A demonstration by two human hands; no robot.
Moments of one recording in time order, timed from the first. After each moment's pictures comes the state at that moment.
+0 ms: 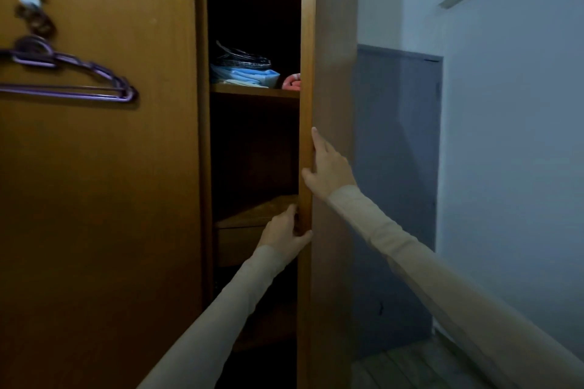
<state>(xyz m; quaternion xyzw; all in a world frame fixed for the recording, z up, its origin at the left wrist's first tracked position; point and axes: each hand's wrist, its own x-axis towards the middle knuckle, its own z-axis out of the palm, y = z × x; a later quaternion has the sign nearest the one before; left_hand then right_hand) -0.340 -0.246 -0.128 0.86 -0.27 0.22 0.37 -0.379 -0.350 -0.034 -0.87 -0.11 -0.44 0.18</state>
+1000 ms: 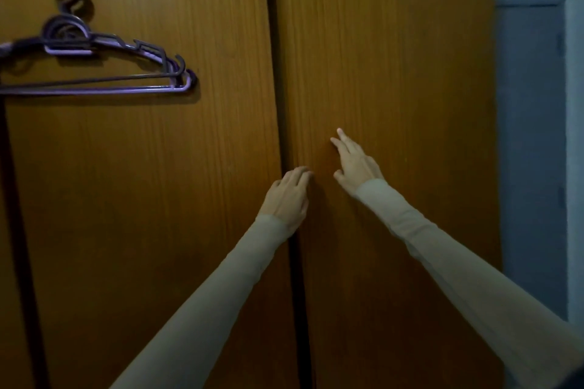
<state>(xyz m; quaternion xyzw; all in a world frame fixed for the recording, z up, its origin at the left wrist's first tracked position) -0.081 -0.069 -0.078 0.86 -0.28 0.43 0.04 -0.082 -0.235 -0.038 -0.91 -0.08 -0.39 0.10</state>
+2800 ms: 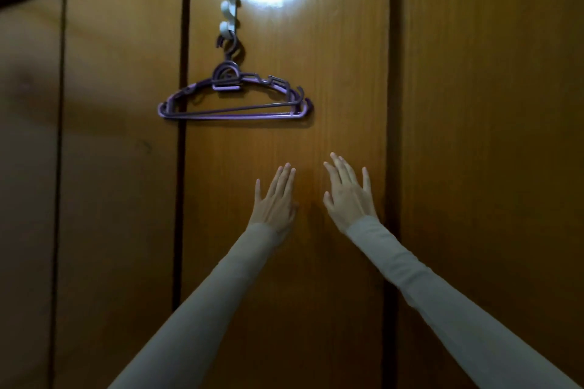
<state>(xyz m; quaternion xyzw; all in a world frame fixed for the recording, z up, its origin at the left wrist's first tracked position) -0.110 0.073 -0.049 0.92 0.05 0.37 -0.06 -0.066 -0.072 -0.032 -0.85 -0.27 -0.45 0.10</state>
